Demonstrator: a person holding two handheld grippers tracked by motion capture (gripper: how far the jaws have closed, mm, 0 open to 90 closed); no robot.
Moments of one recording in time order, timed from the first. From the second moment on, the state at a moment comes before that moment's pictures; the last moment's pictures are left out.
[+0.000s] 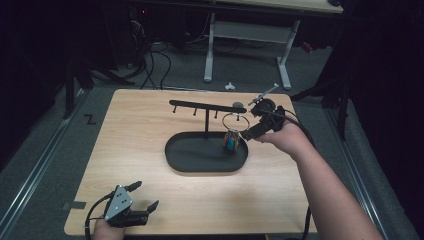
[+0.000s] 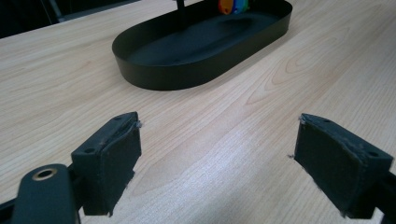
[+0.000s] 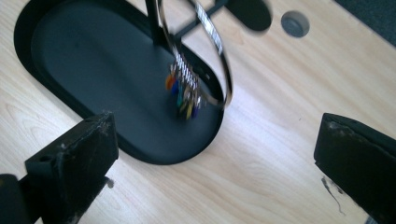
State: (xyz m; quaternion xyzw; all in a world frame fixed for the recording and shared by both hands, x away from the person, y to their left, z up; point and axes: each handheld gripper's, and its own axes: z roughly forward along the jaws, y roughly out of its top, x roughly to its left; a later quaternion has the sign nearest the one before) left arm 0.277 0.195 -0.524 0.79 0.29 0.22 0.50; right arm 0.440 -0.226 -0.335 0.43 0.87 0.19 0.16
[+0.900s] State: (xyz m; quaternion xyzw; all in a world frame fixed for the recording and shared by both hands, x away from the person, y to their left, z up) left arm 0.282 0.193 -0.523 0.79 0.29 0.24 0.49; right arm 0.311 -0.257 -0.501 0.44 0.78 0.36 0.26
